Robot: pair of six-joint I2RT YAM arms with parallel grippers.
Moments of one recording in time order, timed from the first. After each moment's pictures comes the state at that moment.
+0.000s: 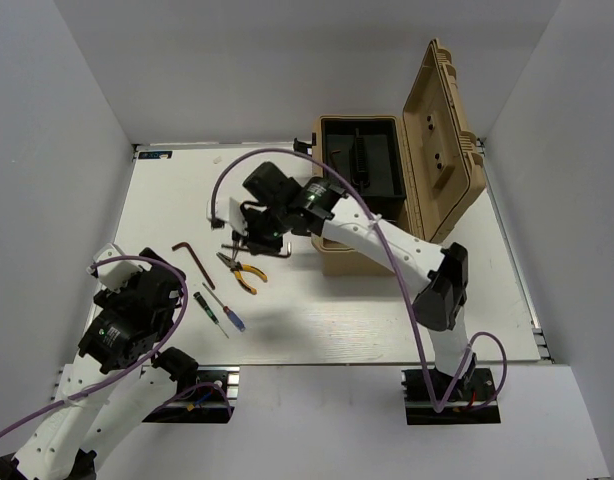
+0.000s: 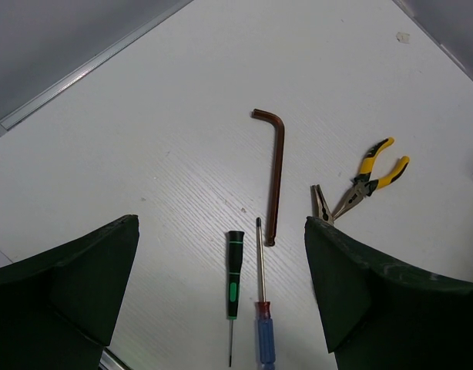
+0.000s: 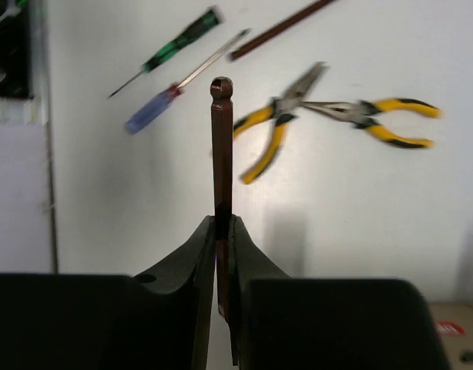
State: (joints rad) left arm -0.55 0.52 0.86 -1.15 -0.98 -1.02; right arm 1.06 2.00 2.11 -1.02 -0.35 -0.55
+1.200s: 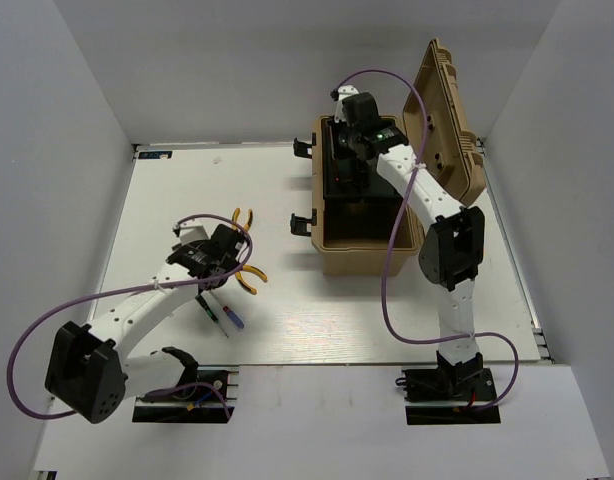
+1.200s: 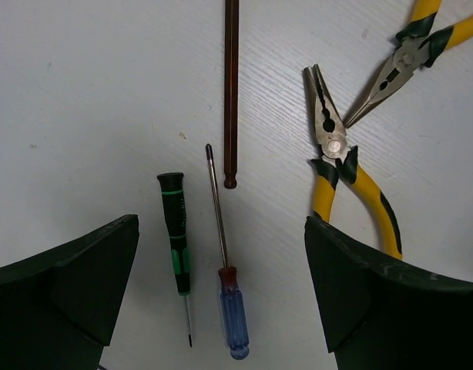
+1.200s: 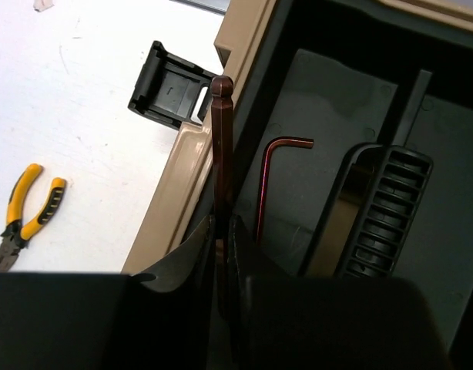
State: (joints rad) left arm -0.53 1.16 0.82 -0.83 -0.69 -0.97; right arm 0.49 2.14 2.13 -0.57 0.00 0.12
